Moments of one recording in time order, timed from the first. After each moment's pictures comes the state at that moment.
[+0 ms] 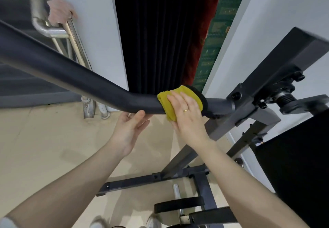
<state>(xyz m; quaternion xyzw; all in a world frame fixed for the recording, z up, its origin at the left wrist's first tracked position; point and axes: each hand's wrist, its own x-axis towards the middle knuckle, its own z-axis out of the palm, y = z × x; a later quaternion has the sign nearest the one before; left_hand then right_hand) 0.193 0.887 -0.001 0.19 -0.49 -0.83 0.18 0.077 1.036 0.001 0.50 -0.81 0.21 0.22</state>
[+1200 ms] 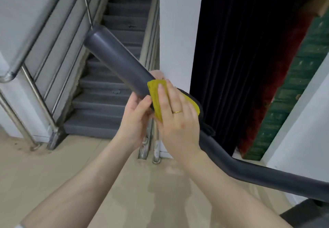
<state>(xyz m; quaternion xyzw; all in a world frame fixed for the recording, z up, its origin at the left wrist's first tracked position) 0.315 0.710 0.174 0.02 -0.57 -0.70 0.43 0.237 0.791 0.164 0.52 -0.64 0.36 0.43</state>
